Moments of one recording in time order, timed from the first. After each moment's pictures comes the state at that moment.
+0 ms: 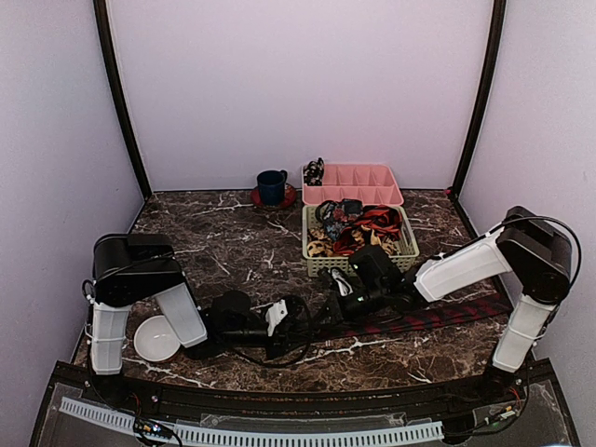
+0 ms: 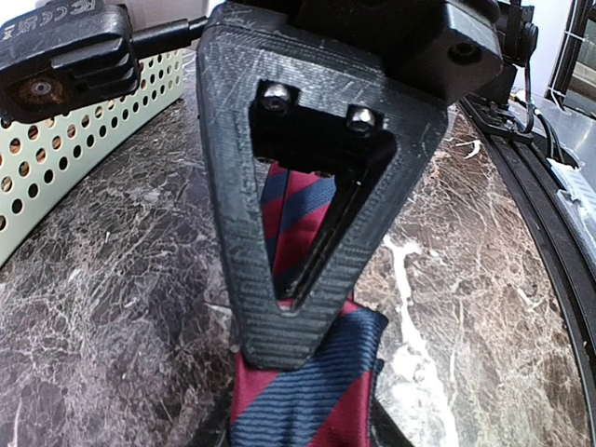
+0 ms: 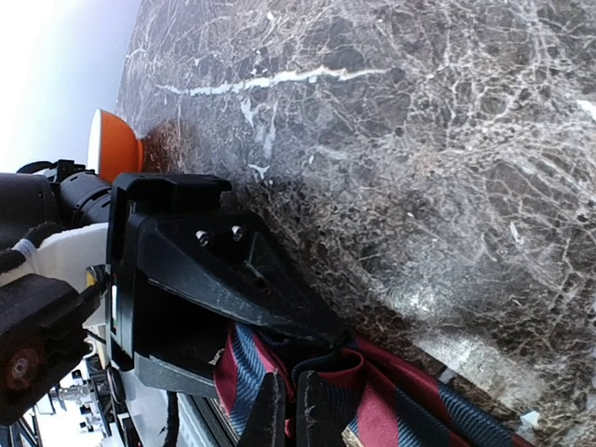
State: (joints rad) left arm -1.01 2.11 0.57 1.21 0.35 0.05; right arm 0.90 1.75 0.78 0.19 -0.56 0.75
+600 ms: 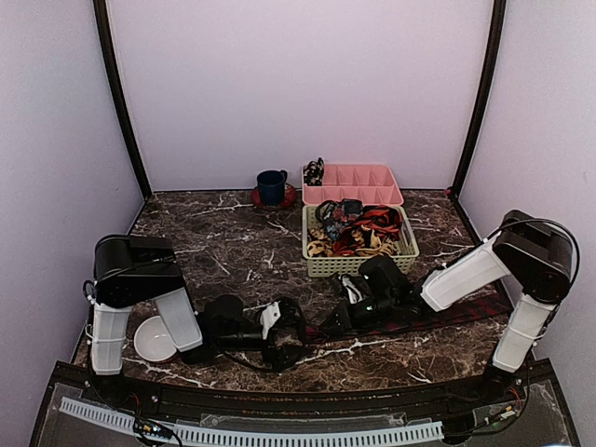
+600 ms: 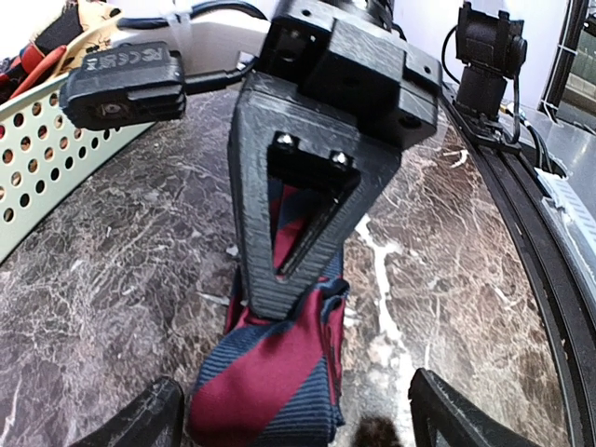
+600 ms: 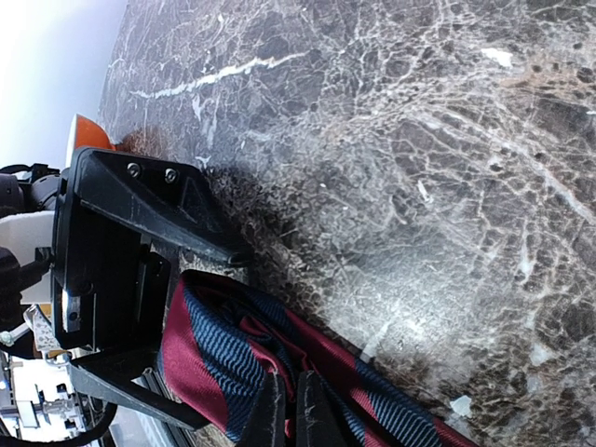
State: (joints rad) left arm -1.01 2.11 0.51 1.31 0.34 0.01; right arm 0.88 1.75 0.65 0.32 -0.50 0.73
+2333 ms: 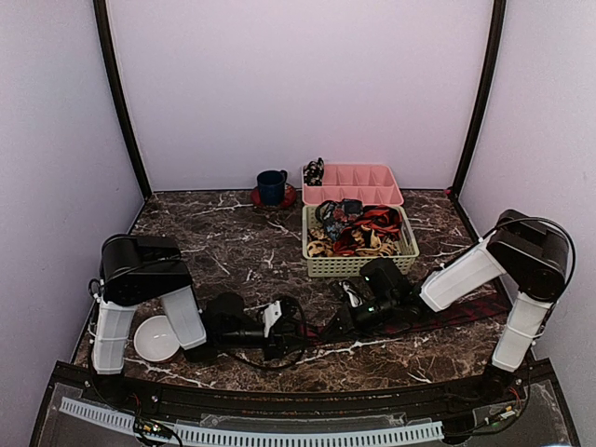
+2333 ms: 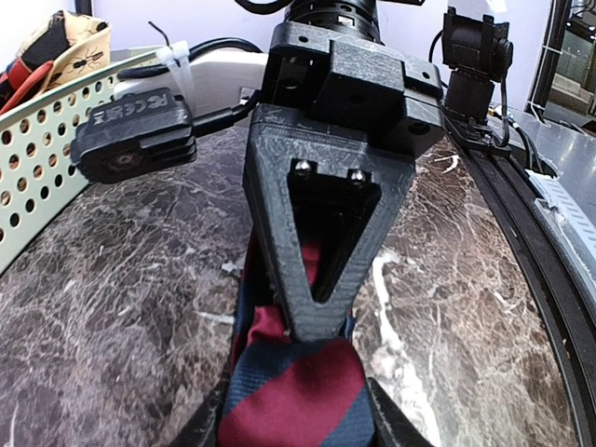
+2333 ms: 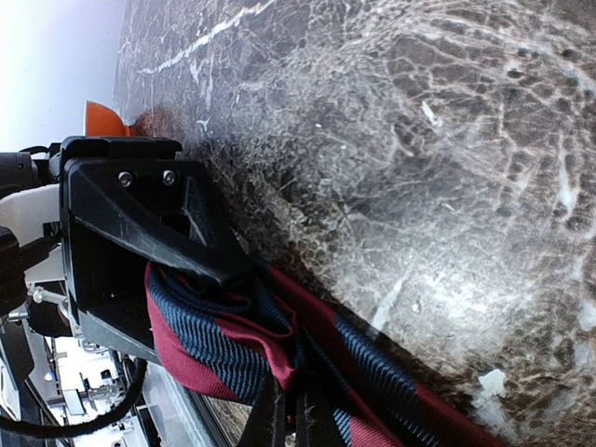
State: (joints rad) left arm -1.00 2.16 0.53 1.37 0.41 0.03; right arm 0.86 1.78 0.64 0.33 -0.62 0.81
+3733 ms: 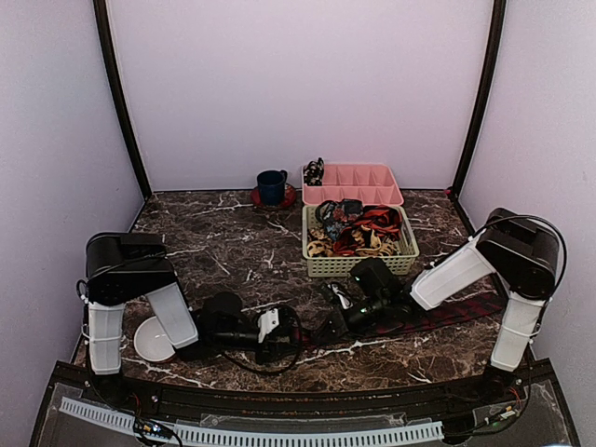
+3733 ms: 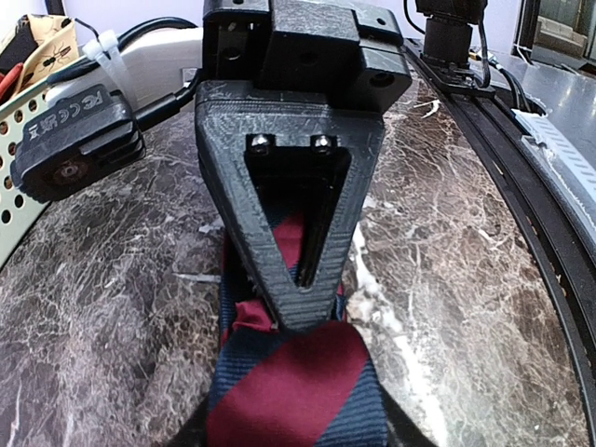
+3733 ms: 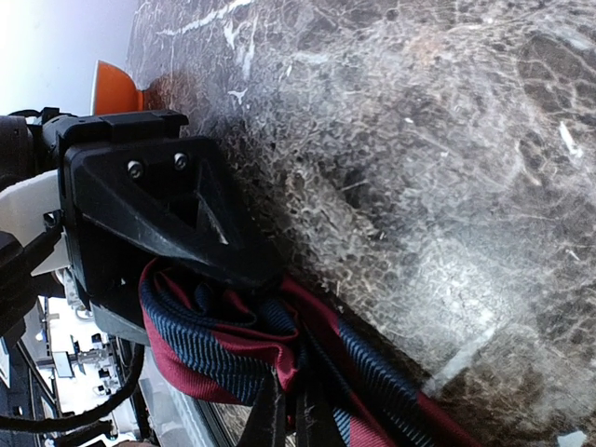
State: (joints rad) left arm -0.99 2.06 0.49 1.21 0.42 0.19; right arm 0.89 1.84 0.71 0.30 -0.68 0.73
